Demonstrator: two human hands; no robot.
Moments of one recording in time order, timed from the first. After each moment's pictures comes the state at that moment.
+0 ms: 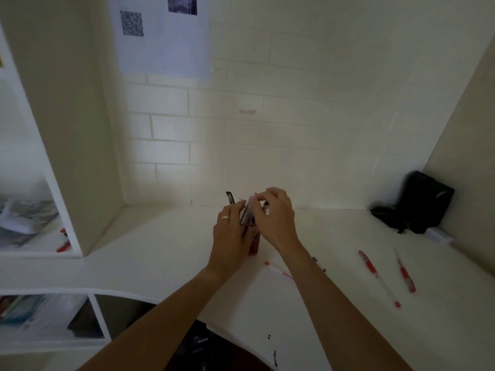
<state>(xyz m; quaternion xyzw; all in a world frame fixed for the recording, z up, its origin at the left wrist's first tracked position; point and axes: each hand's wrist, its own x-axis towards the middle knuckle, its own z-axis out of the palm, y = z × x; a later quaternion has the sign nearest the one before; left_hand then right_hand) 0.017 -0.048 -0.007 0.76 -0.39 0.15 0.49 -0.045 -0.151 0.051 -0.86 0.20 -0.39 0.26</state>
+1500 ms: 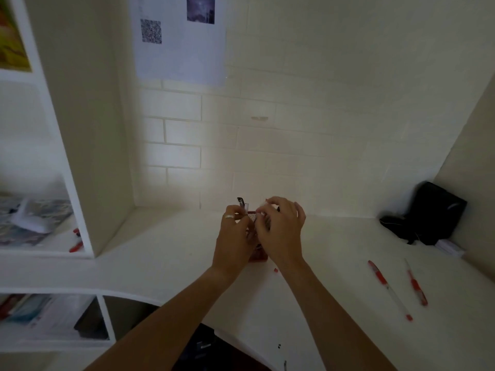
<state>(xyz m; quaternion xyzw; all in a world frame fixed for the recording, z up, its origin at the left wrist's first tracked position) 0.023 -0.037 0.009 0.76 -0.40 0.15 0.50 -0.042 -0.137 0.035 -0.86 0.15 -0.47 0.09</state>
